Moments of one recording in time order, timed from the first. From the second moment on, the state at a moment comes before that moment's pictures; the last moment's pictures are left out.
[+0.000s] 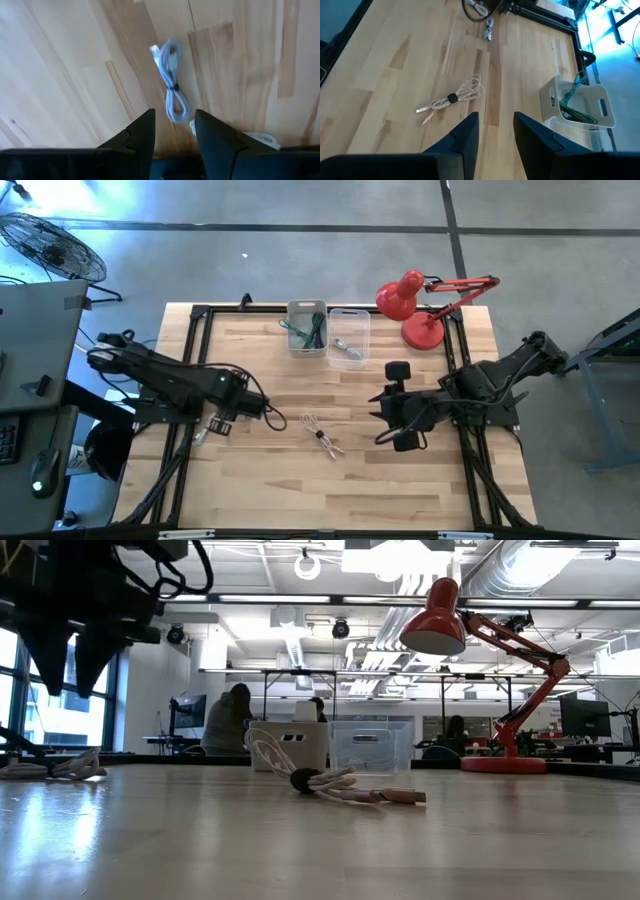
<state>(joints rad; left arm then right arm) -0.24 1.34 0.97 -1.26 -0.12 0.01 0.46 1.37 1.51 -0.96 0.46 0.07</state>
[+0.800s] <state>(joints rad) -0.24 1.19 0.67 -0.98 -0.14 -0.05 0.59 1.37 1.51 -0.93 0.42 0.17</state>
